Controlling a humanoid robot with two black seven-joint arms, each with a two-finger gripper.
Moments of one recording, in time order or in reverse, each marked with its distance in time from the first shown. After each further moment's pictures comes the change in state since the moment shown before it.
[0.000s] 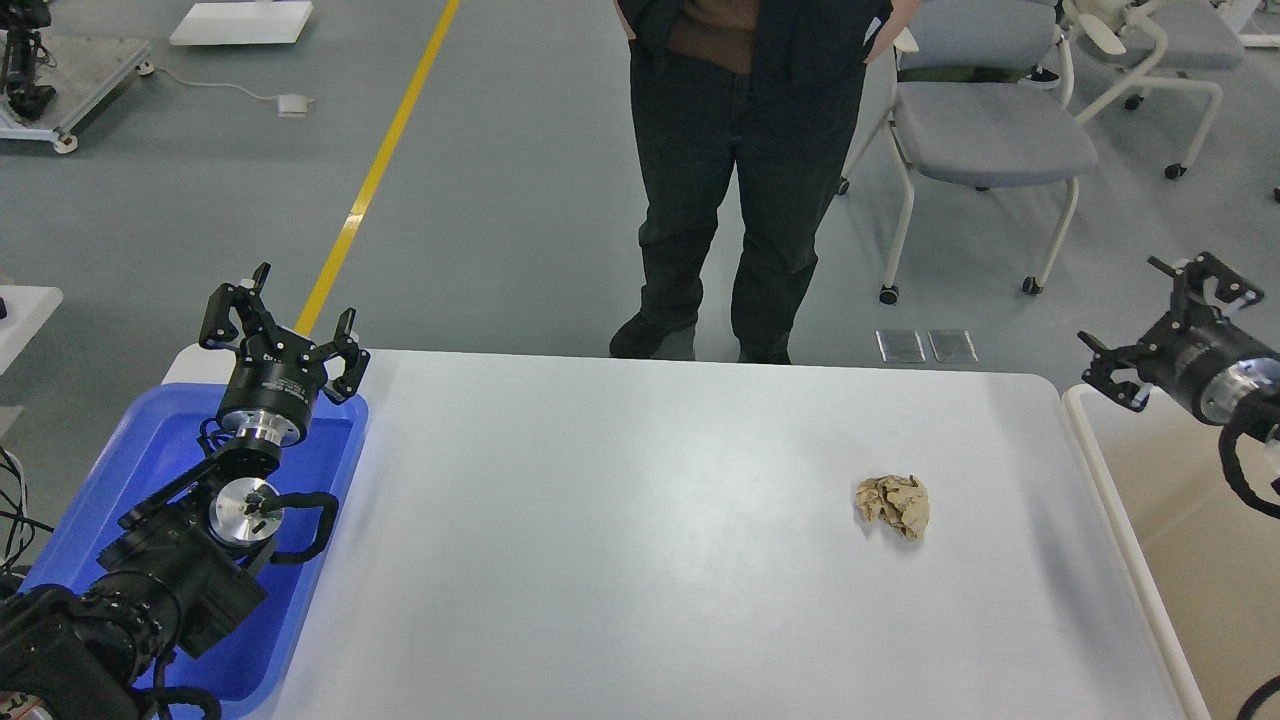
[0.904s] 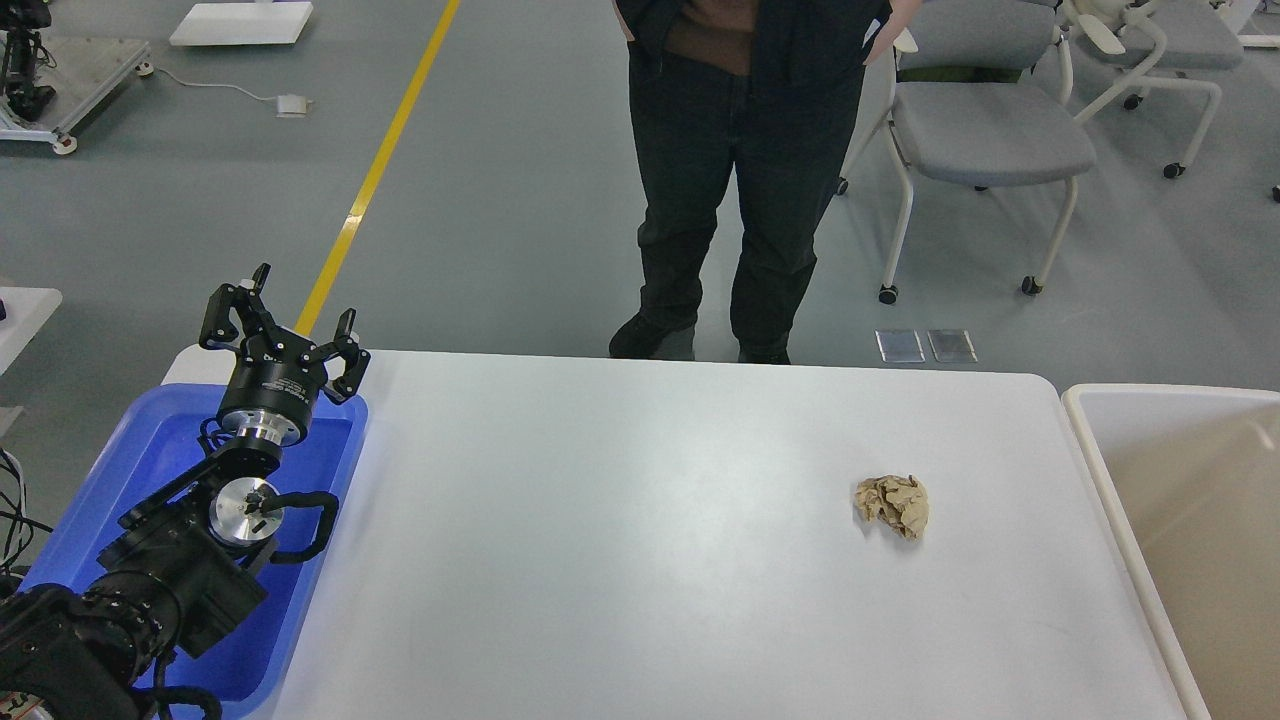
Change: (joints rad) left arm 0.000 0.000 0.000 0.000 0.000 0.000 0.000; right arm -0.119 0.042 -0.377 -0.440 -0.276 -0.244 -0.011
